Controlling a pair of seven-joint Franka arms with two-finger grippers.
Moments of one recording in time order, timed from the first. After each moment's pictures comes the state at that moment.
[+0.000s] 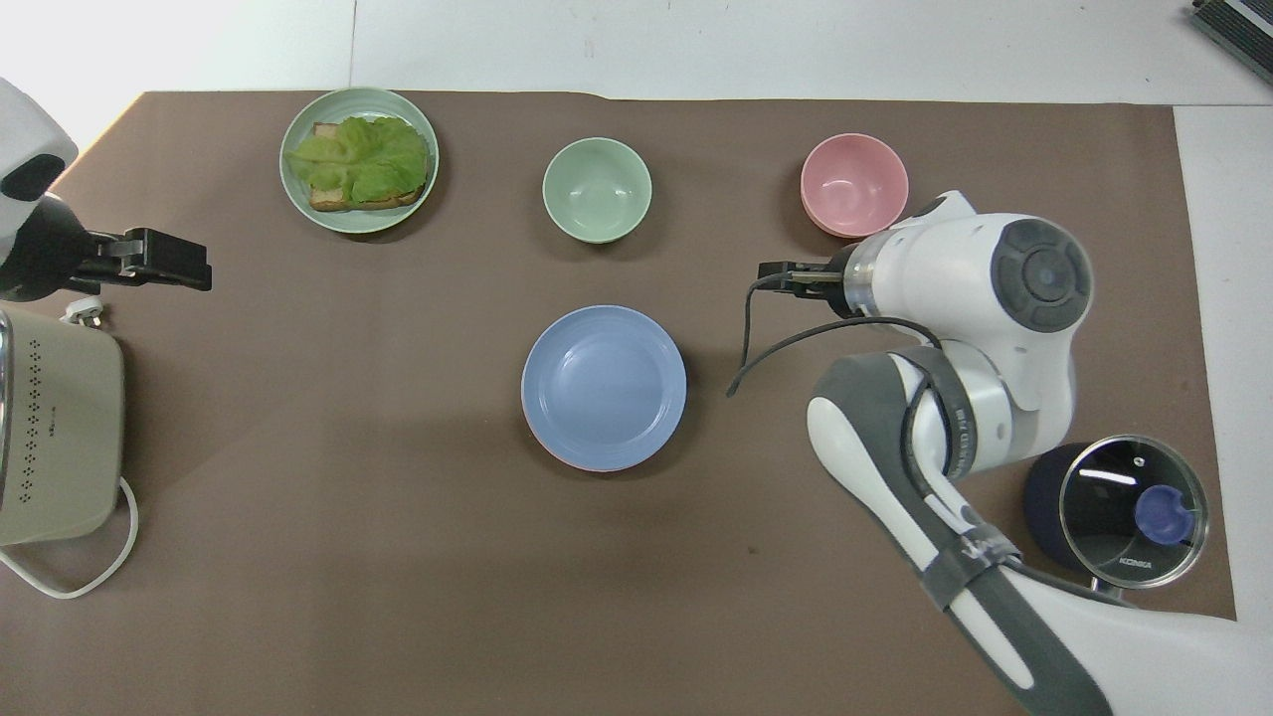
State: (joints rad) left arm -0.06 0.05 -0.03 -1.59 -0.03 1.72 -0.05; right arm 0.27 0.21 -0.02 -1.89 0.09 2.36 0.31
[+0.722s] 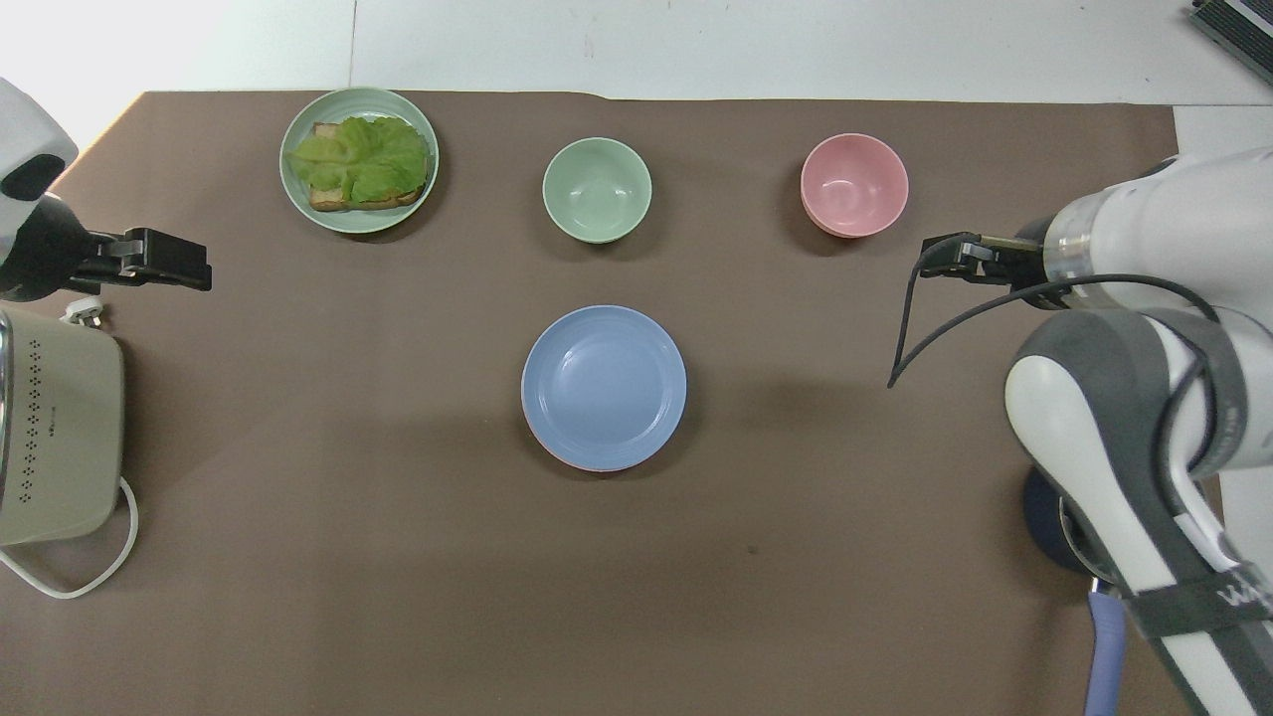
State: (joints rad) left arm -0.06 0.05 -0.03 -1.59 -0.03 1.72 -0.05; right arm 0.10 0.06 -0.02 -1.80 0.05 2.03 0.27
